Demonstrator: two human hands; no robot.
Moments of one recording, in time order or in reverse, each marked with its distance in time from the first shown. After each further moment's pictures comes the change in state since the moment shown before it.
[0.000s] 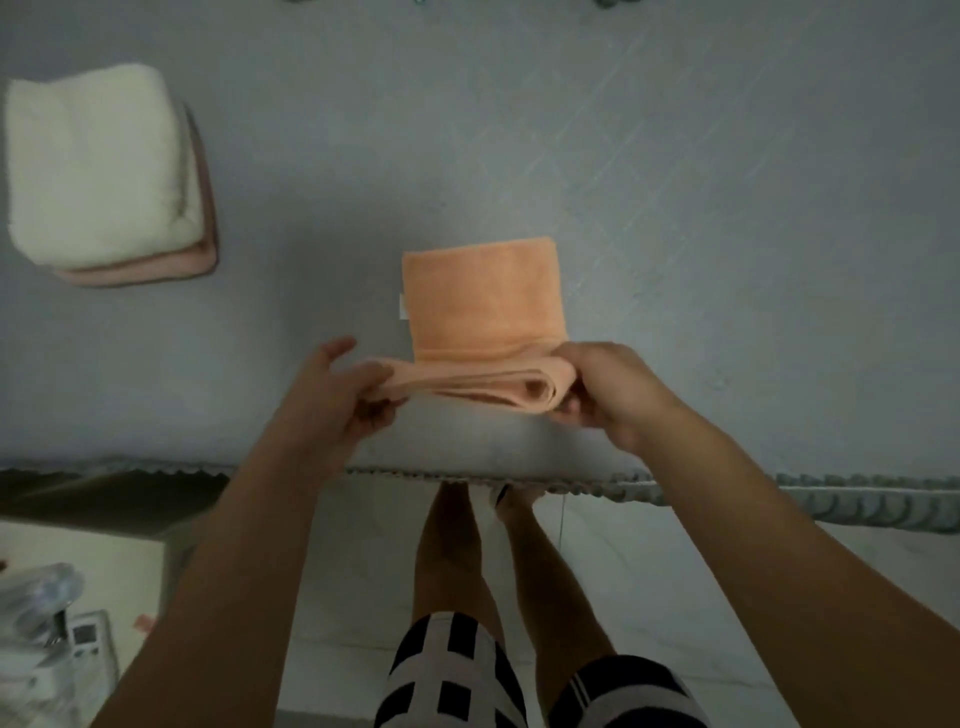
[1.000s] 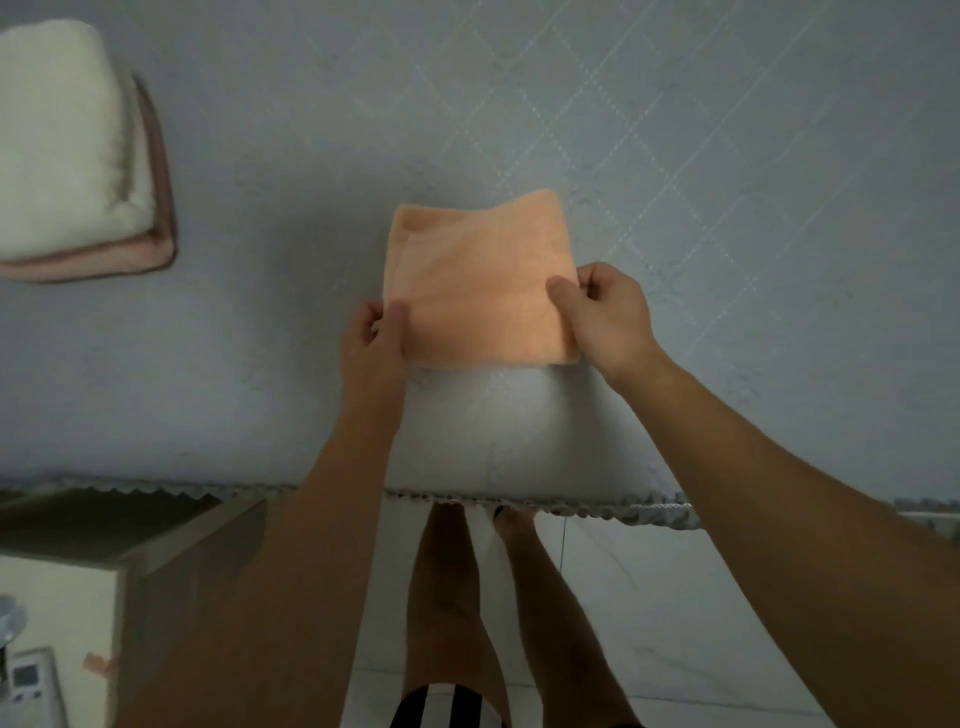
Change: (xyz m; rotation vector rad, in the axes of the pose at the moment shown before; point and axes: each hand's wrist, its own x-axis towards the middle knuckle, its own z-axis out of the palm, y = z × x) left_hand 0.115 -0.053 0.056 0.108 0.212 0.513; right_hand 0.113 -0.002 -0.007 -0.295 0.332 -0.528
